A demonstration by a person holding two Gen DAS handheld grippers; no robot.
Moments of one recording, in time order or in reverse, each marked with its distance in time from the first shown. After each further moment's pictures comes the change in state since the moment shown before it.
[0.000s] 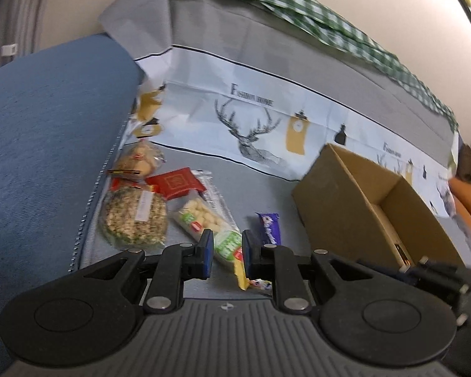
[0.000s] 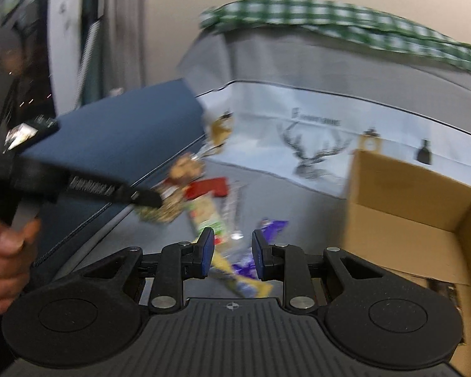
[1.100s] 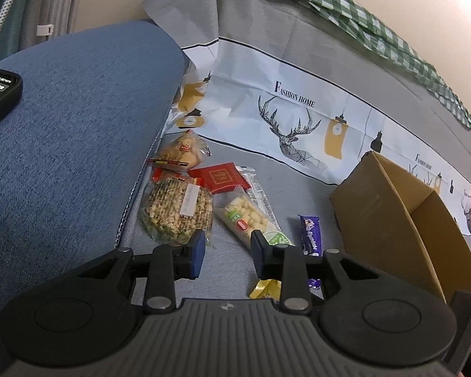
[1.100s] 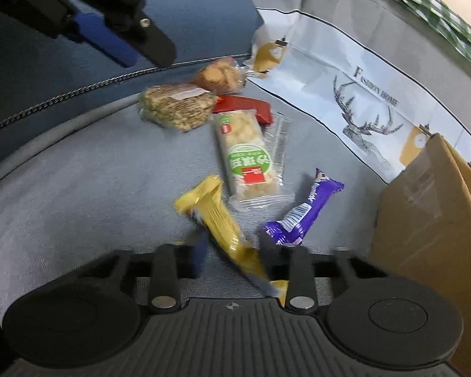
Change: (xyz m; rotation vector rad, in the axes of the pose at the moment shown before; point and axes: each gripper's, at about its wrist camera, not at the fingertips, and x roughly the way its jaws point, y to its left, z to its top) left arm 0.005 0.027 0.004 -0.072 0.030 0.103; right arm 0.105 0.044 -0.046 -0.298 0.192 -0.050
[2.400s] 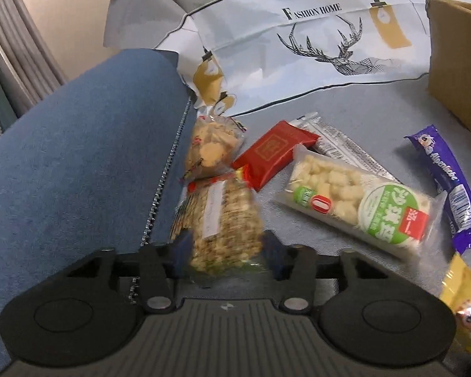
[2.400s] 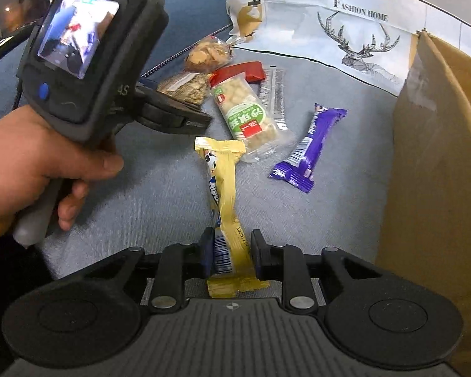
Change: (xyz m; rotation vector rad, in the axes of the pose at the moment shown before) left arm 0.120 -0.047 -0.026 0.536 0.002 0.503; right arm -0.026 -0.041 -0.021 0.355 0.125 0.212
